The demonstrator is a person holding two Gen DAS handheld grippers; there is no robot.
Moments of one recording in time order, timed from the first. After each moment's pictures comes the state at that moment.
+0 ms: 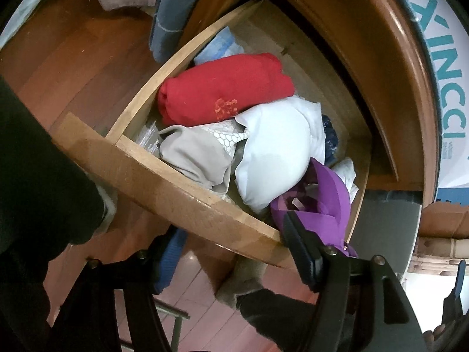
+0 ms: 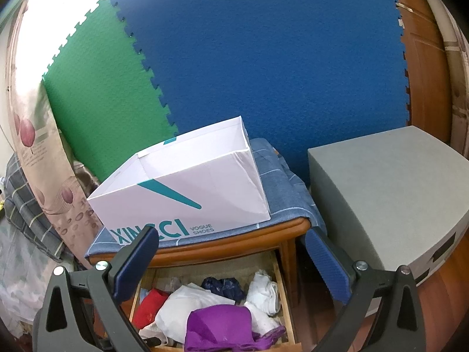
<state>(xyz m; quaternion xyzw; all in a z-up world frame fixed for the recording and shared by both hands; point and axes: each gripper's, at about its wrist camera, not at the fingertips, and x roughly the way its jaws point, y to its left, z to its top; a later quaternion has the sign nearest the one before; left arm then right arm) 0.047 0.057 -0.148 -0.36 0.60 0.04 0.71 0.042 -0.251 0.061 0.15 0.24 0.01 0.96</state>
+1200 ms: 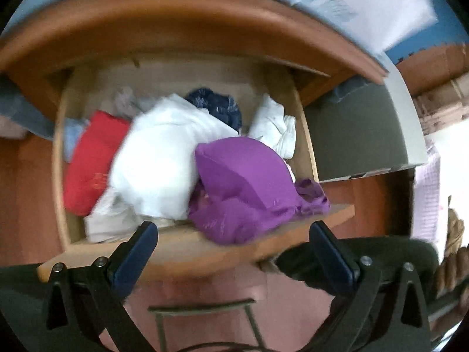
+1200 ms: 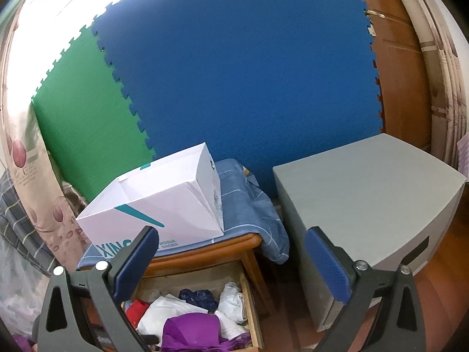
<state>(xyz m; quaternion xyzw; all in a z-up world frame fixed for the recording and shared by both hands) 0.147 -0.045 -0.081 -0.10 0.64 -0.18 0.74 0.002 -0.311 0.078 0.16 0.21 -0.03 0.96</state>
